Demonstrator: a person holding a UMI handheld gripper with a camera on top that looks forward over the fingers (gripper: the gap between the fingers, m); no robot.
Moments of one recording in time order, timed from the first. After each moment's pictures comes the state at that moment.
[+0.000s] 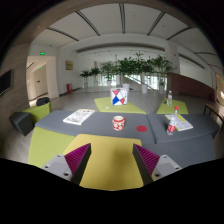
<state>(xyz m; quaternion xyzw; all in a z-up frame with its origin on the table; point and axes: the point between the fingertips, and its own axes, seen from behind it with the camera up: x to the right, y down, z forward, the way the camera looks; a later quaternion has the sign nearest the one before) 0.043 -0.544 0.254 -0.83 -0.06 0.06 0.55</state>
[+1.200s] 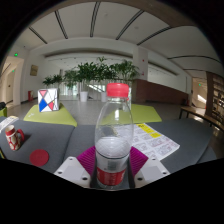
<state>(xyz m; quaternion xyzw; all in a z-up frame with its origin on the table) 0.469 -0.106 0.083 -0.79 0.06 -0.09 0.60</state>
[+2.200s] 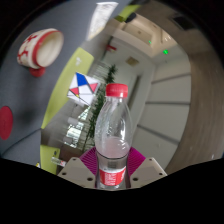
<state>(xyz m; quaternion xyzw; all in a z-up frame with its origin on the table) 0.161 -0.026 0.306 -0.32 -0.51 -0.65 0.46</state>
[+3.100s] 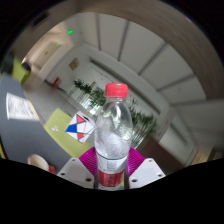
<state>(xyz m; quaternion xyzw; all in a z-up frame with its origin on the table) 0.161 -0.062 0.316 -0.65 -0.22 -0.24 0.69</state>
